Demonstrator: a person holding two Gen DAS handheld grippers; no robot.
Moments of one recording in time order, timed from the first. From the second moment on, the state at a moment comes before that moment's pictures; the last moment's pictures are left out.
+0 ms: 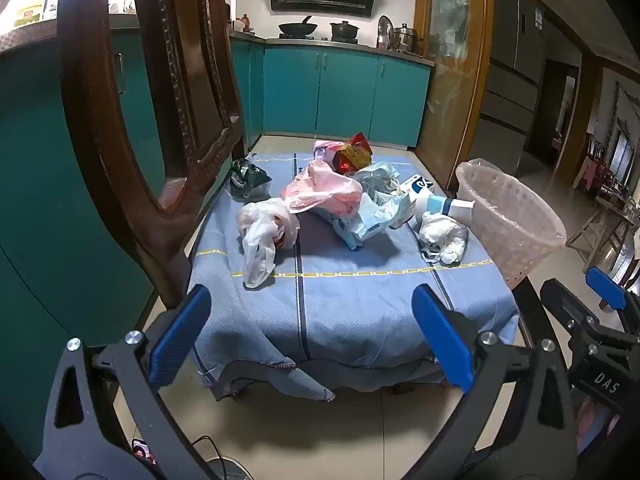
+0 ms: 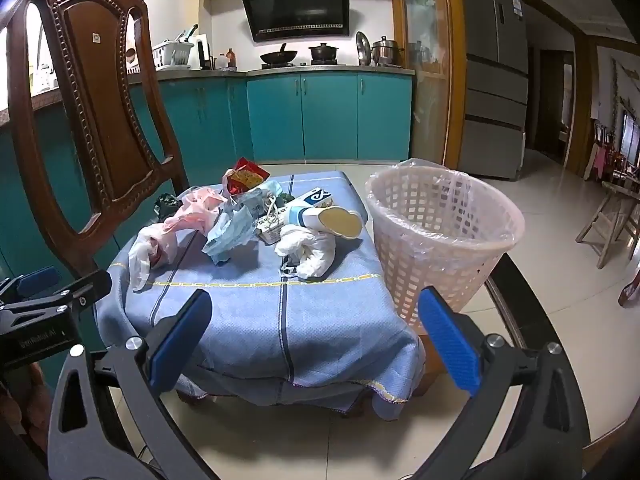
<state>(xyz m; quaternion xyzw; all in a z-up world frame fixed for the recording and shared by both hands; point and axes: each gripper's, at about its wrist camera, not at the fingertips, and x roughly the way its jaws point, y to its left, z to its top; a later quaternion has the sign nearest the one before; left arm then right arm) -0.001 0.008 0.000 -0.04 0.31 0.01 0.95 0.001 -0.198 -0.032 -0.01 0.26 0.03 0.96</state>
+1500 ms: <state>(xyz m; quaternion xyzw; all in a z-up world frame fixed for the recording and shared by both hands) -0.002 -0.003 -0.005 -0.04 0.32 0.01 0.95 0.002 -0.199 -0.034 0.00 0.27 0.04 0.96</state>
